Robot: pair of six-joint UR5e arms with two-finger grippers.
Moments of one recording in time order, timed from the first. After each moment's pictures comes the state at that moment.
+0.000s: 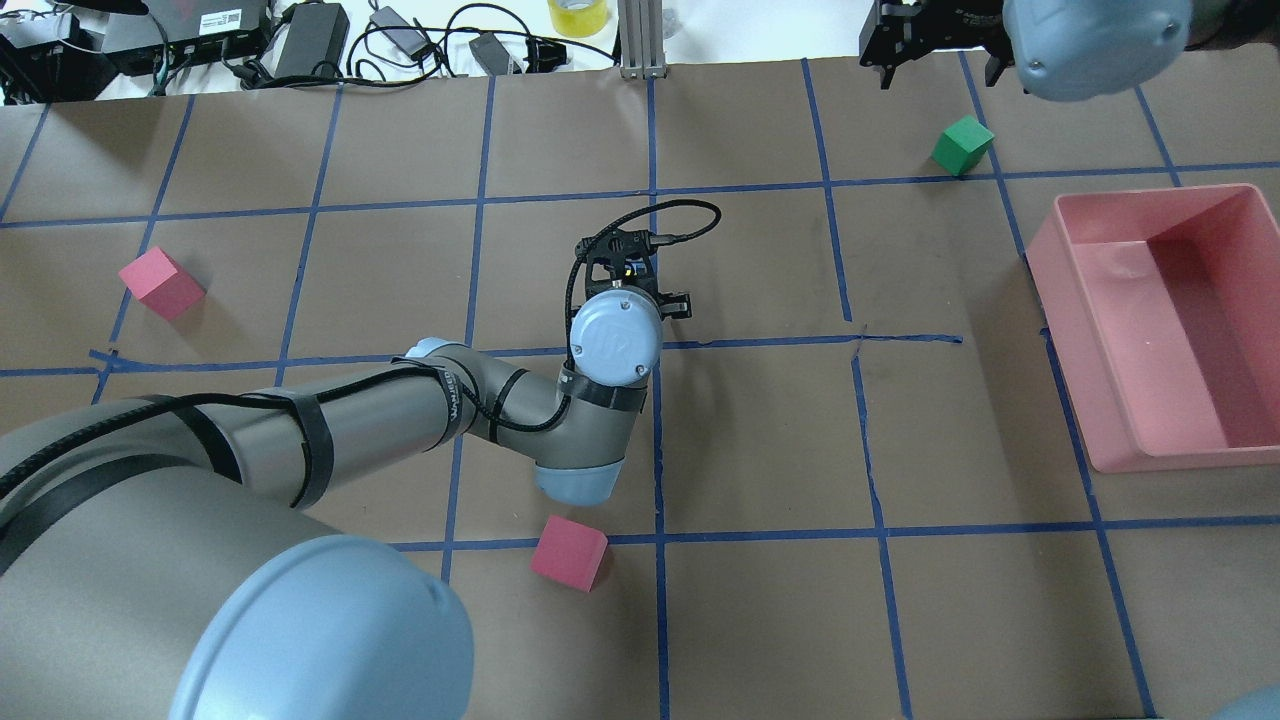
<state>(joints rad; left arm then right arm) -1.99 -2.22 -1.92 -0.02 1.80 -0.45 1.57 -1.33 1.43 -1.95 -1.68 0.06</state>
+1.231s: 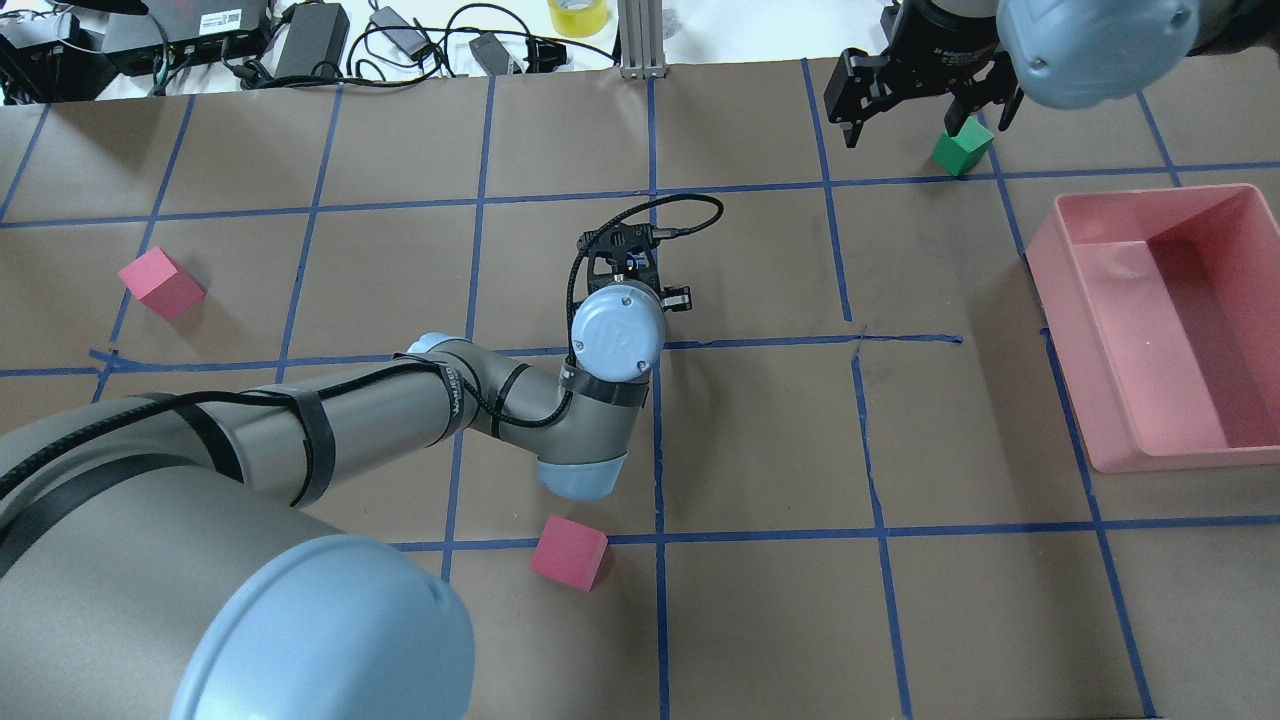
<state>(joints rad) -1.99 -2.21 -1.90 -0.01 1.80 -0.45 1.59 -1.35 1.43 -1.79 -1.59 -0.04</state>
